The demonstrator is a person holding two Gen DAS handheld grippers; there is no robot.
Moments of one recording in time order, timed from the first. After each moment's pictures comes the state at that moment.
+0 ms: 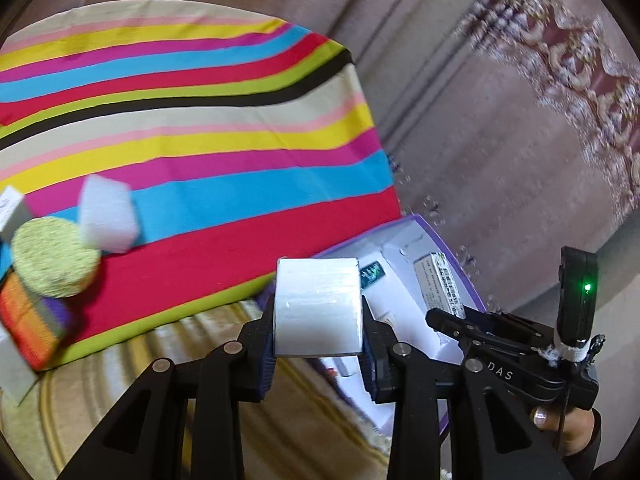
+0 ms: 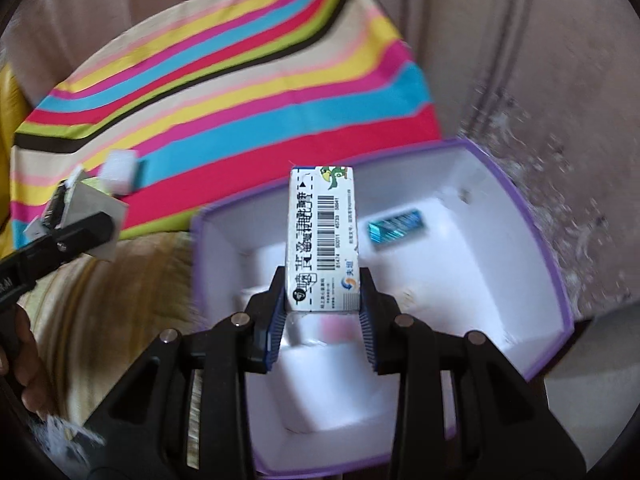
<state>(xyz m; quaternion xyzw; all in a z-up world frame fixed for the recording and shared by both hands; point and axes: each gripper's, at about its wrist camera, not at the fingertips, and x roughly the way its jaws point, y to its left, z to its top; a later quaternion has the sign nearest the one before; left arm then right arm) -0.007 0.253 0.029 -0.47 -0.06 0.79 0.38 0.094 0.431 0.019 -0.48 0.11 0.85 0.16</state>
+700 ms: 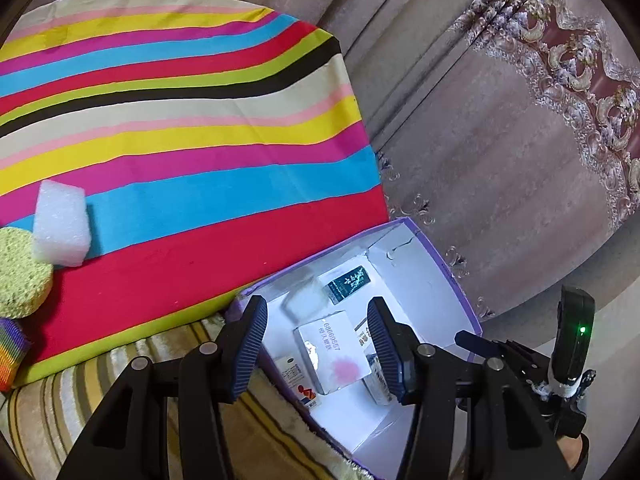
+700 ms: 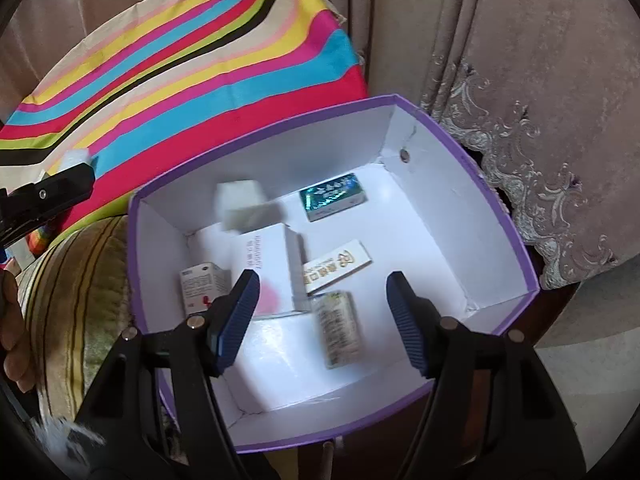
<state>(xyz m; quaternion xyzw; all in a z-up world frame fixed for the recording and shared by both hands) -0.014 0.273 0.023 -0.48 -0.07 0.78 0.39 0.114 0.455 0.008 -0.50 0.13 0.84 0.18</state>
